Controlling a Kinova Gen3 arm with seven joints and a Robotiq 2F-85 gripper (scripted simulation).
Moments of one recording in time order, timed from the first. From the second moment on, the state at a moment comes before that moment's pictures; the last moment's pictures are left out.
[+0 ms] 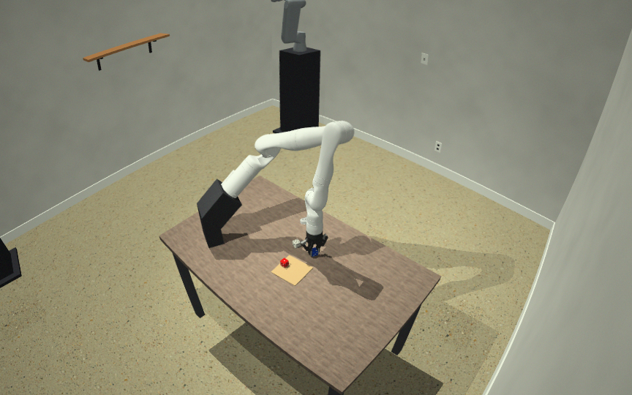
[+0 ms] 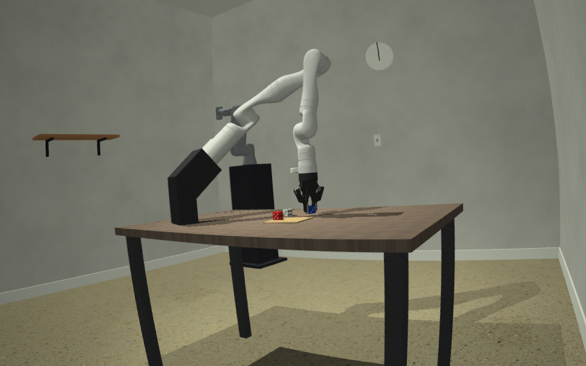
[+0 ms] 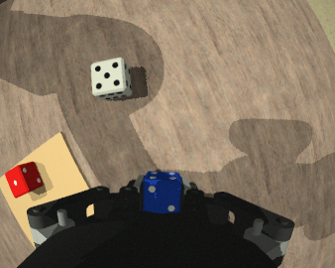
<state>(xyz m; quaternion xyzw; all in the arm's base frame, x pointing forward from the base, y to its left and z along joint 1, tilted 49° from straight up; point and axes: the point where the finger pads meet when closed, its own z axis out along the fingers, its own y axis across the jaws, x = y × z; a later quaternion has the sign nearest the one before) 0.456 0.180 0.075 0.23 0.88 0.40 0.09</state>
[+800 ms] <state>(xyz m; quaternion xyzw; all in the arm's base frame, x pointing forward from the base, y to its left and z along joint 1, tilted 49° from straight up) 0.442 0.154 0.103 0.23 0.88 0.40 0.09</state>
